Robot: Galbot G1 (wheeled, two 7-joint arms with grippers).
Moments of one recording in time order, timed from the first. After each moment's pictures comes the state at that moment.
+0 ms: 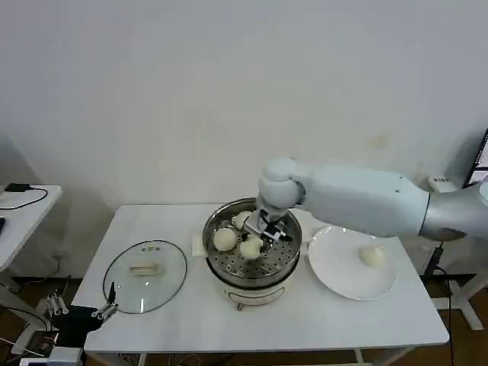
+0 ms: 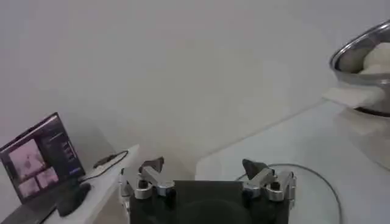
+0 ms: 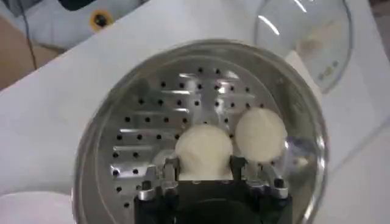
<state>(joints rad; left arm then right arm) 1.82 -1.35 -0.82 -2.35 0.16 0.31 -0.03 0.47 1.11 -1.24 1.50 -0.05 0.03 -1.12</state>
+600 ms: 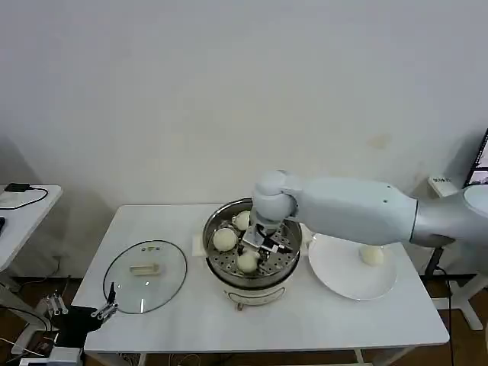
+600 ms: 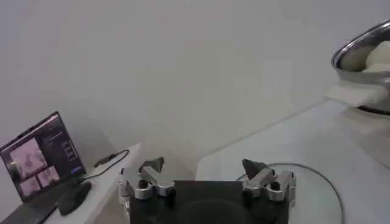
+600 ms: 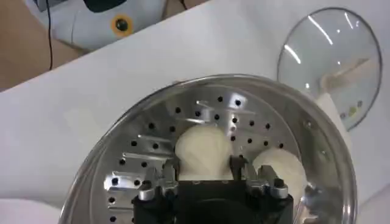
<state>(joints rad) 1.82 -1.35 -0.82 -2.34 0.16 0.30 -0.03 0.45 1.12 -1.25 1.49 -0.07 0.07 -1.12</state>
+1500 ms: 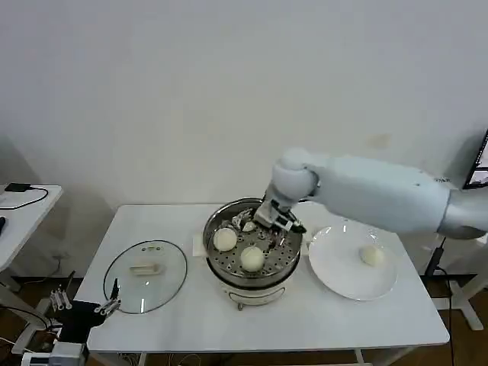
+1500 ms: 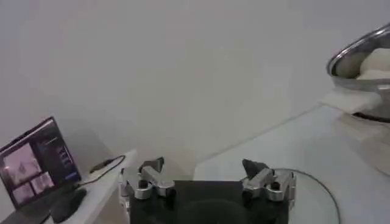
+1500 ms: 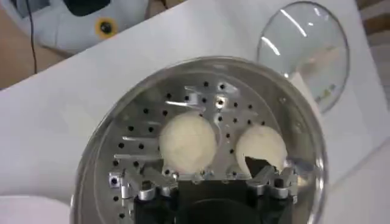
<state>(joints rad) 1.79 -1.31 -0.81 -2.33 0.14 0.31 -0.03 0.54 0.98 -1.18 1.51 0.06 0.01 -1.10</state>
